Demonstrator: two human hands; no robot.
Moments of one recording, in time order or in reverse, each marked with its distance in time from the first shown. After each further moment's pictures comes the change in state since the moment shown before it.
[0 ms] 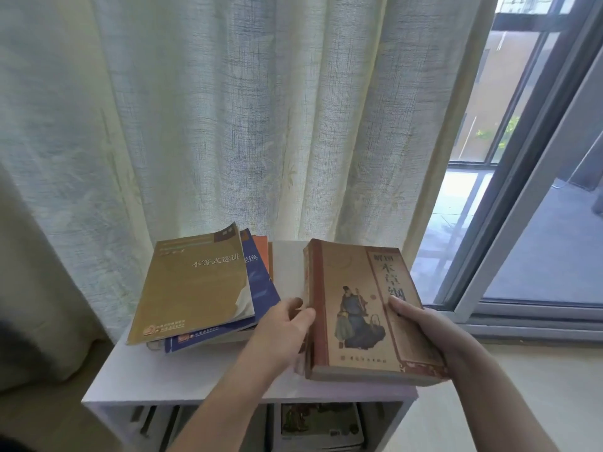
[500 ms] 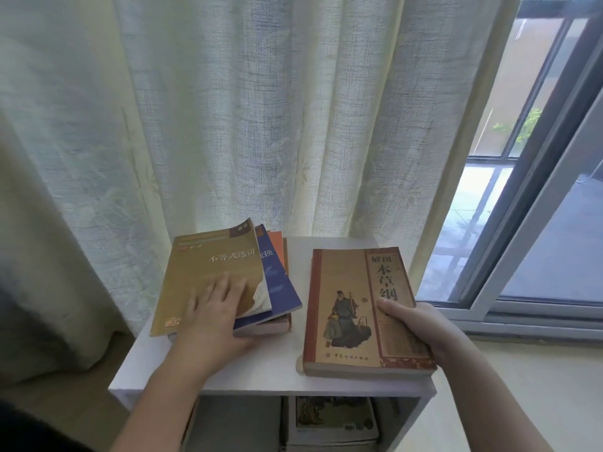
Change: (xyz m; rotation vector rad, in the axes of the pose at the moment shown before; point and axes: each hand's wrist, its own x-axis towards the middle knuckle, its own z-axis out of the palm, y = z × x) left_hand 0.023 -0.058 -0.099 1.125 0.248 0.168; right_hand 0.019 0.003 0.031 -0.172 0.133 -0.007
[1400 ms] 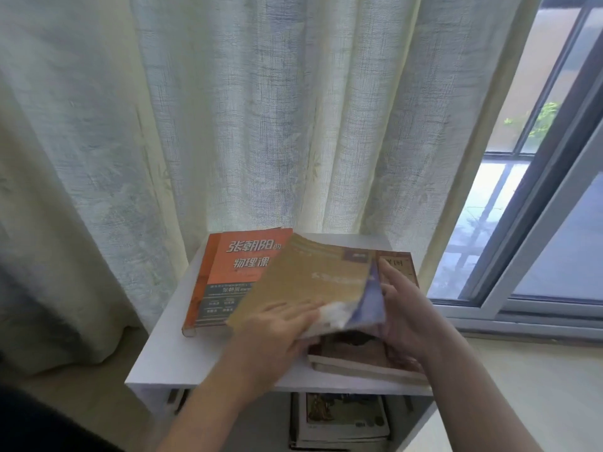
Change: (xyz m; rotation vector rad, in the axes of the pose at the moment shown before) left_hand -0.024 0.038 0.004 -0.213 0.351 0.641; right_hand -0.021 -0.031 0.053 0.657 -0.372 0.021
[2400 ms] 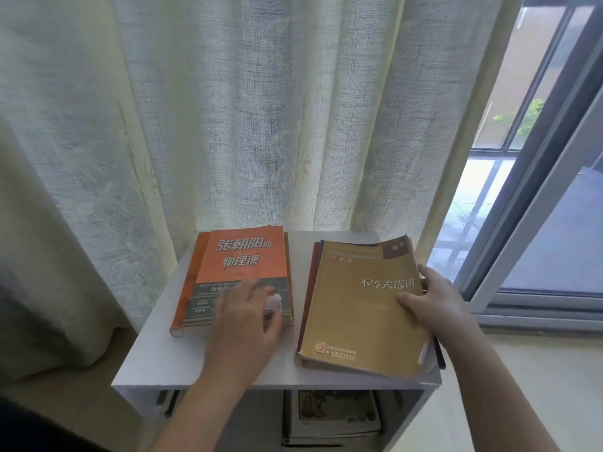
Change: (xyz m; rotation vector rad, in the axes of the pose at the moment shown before) left_hand -0.001 -0.001 0.013 0.040 0.044 -0.553; right_hand -0.023 -0.021 -0.036 -1.024 0.663 -0.290
